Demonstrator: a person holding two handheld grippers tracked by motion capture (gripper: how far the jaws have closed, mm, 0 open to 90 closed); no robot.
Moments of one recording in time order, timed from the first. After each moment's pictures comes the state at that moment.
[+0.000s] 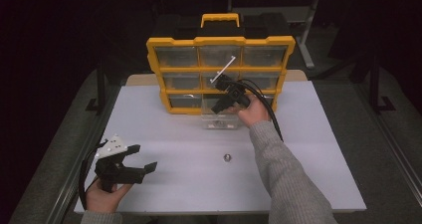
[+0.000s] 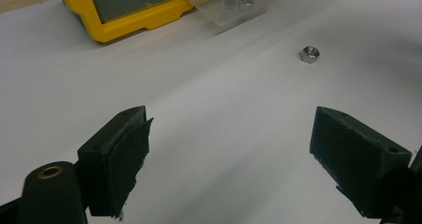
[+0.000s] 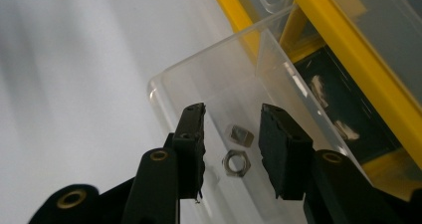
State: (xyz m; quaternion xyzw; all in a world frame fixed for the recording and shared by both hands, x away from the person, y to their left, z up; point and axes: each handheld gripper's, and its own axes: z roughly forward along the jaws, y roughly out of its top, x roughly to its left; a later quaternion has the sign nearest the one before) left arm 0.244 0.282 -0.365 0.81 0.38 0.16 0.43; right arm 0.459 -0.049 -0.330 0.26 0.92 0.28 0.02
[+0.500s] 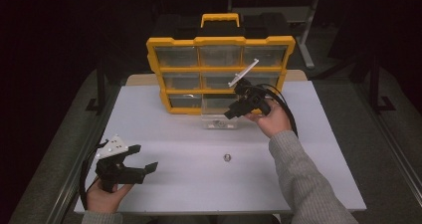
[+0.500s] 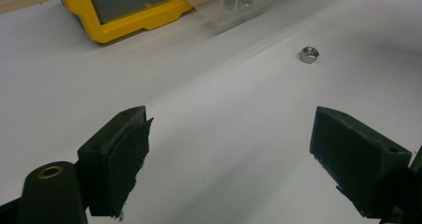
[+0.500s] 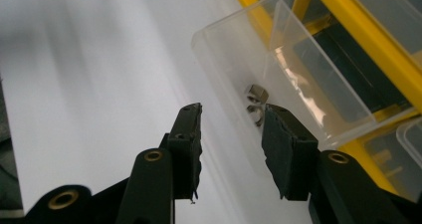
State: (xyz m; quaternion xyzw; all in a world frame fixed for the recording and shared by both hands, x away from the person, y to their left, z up) left arm 0.243 0.280 -0.365 0.81 0.38 0.16 0.43; right arm 0.416 -0.094 -0.311 0.25 0.91 0.32 0.02
